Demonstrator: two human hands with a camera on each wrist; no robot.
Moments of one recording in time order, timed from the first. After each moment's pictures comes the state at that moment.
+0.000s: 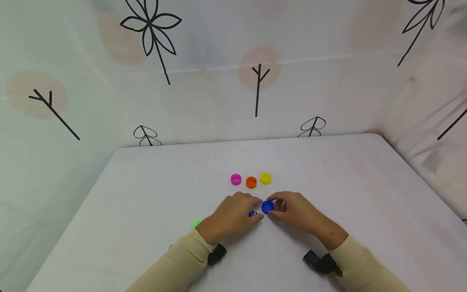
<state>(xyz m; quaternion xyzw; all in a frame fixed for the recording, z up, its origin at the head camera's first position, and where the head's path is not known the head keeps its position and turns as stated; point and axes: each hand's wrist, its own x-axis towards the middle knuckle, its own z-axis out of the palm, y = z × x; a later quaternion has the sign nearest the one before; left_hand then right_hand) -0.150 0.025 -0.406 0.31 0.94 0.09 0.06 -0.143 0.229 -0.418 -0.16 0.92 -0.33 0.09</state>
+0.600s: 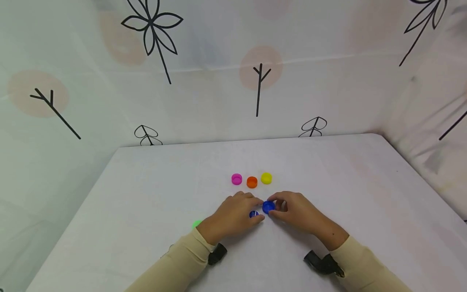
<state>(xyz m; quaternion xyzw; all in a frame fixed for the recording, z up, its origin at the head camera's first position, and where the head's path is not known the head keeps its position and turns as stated) -0.147 0.024 -0.405 0.31 0.94 0.10 0.07 -0.144 0.229 -0.421 -0.17 0.93 -0.32 0.08</state>
